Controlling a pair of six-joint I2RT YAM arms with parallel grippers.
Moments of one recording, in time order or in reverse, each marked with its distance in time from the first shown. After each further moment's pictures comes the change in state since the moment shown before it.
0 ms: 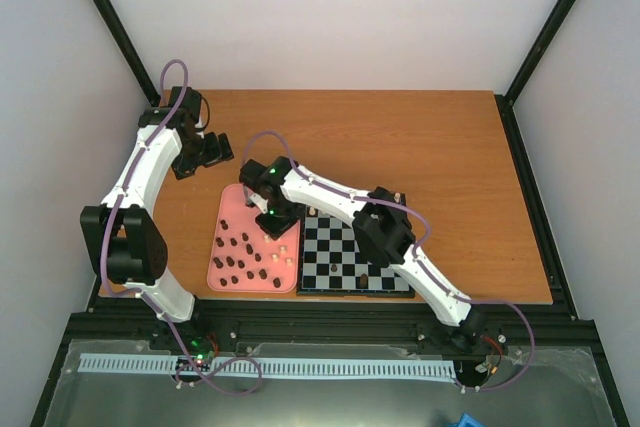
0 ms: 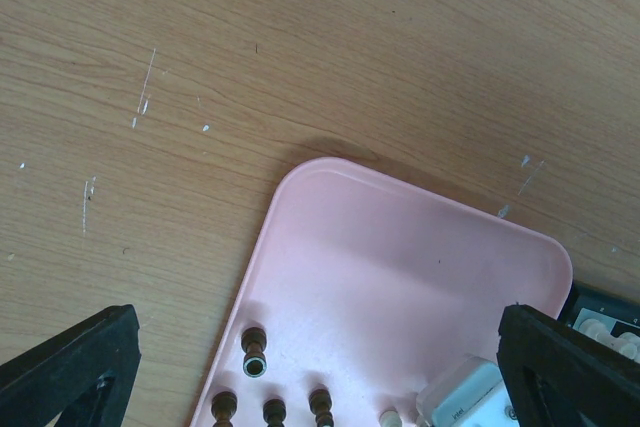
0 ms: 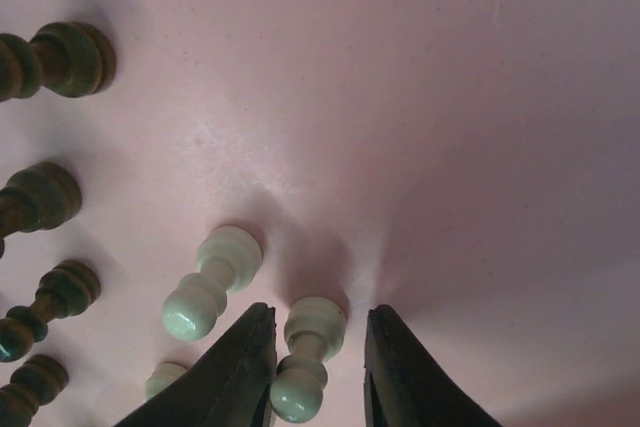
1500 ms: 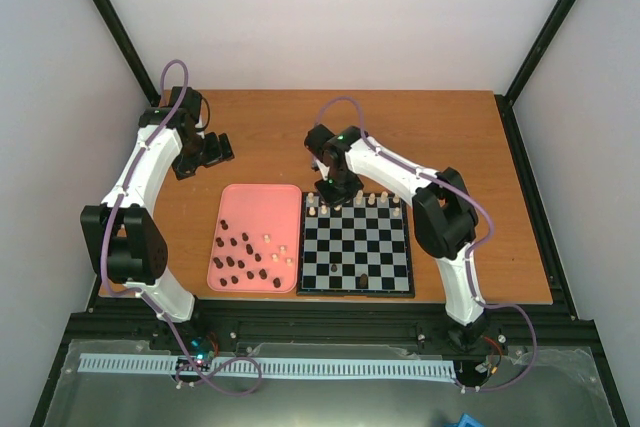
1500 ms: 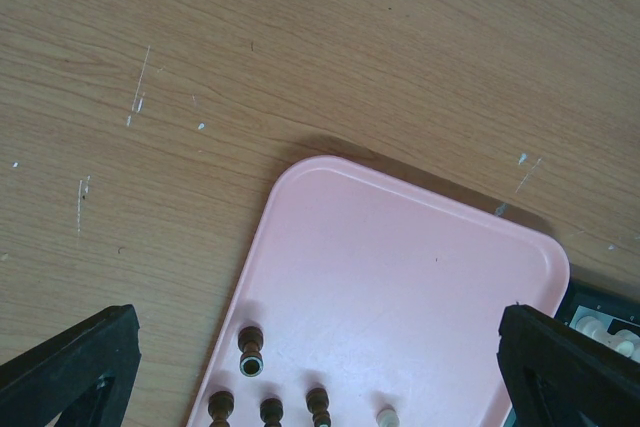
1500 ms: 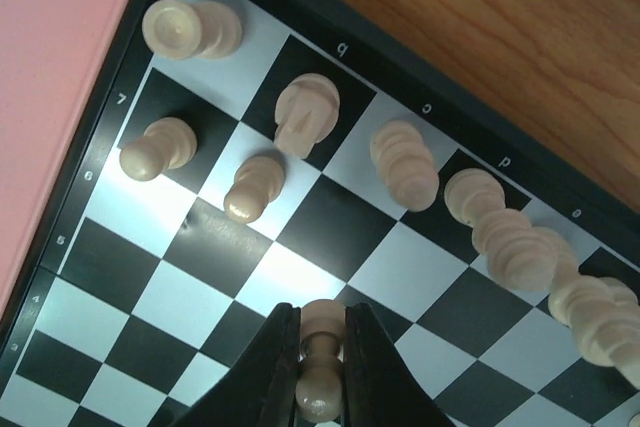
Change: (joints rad) left arm 0.000 0.003 0.000 0.000 0.008 0.000; right arm -0.266 -0.402 -0.465 0.067 0.153 0.071
